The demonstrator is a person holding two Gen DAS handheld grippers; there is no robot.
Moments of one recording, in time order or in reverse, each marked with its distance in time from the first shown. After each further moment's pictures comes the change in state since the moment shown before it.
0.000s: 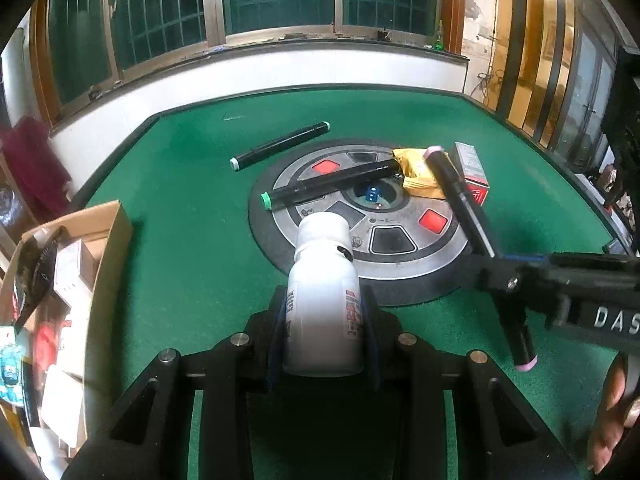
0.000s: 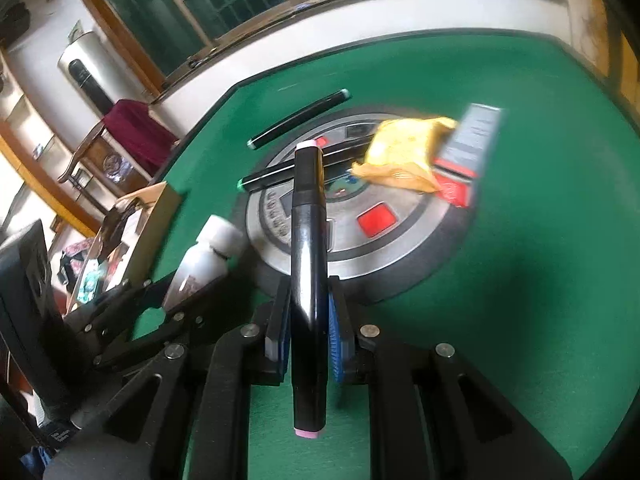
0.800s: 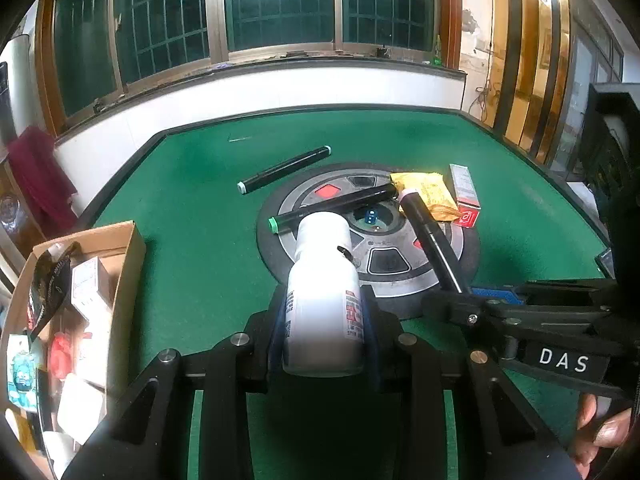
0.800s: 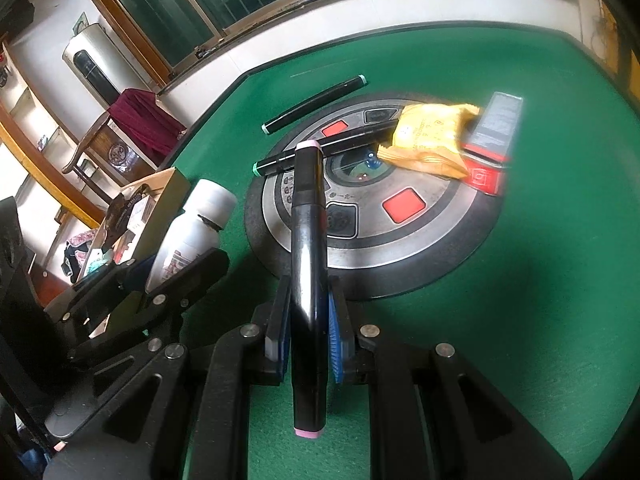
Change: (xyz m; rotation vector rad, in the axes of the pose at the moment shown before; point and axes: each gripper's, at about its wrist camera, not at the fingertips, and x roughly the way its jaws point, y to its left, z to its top) left arm -0.020 0.002 0.007 0.001 -0.062 0.002; right arm 0.010 0.006 -0.004 -0.009 0.024 0.016
